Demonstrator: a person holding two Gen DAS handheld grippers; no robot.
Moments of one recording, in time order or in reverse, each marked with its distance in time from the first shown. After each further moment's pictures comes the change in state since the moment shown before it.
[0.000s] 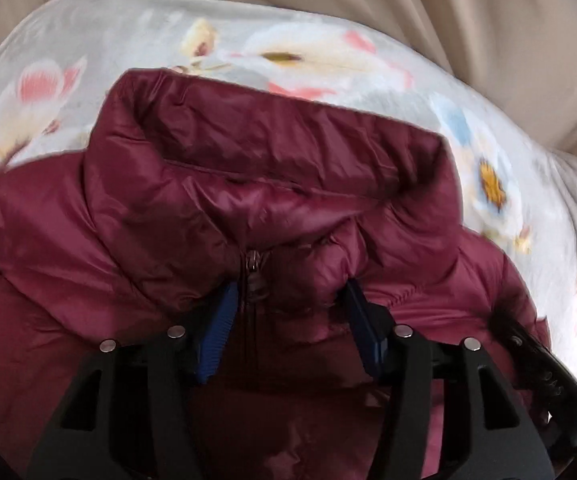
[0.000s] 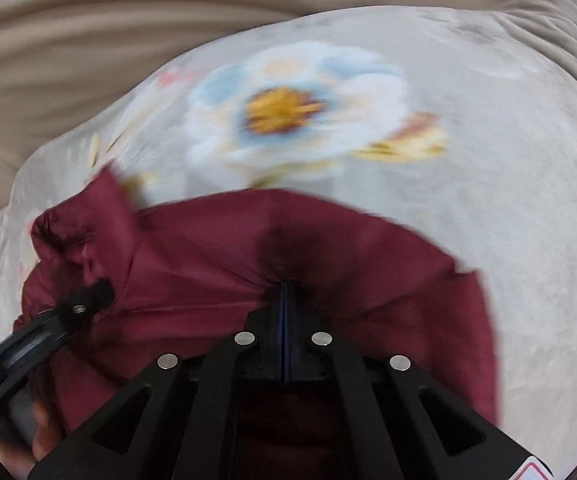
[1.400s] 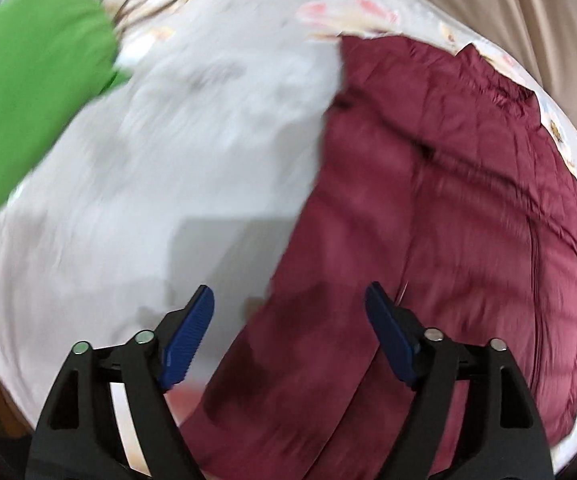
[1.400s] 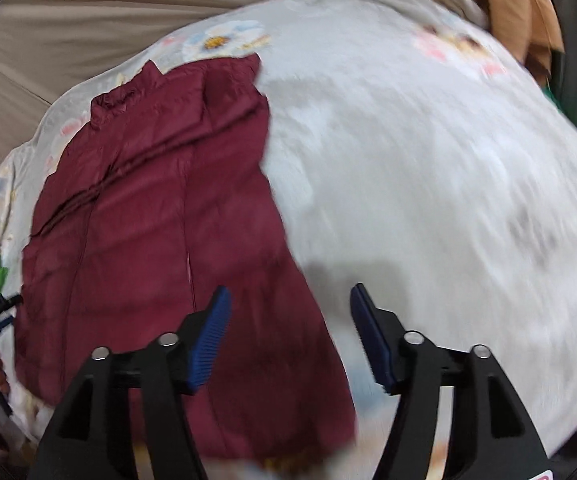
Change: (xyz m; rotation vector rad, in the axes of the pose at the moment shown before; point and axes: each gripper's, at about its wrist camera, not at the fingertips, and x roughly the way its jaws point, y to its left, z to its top) left arm -0.234 0.228 -0.212 -0.226 0.109 0.271; right arm -0.256 -0.103 -0.259 -0.014 0.140 -0.074
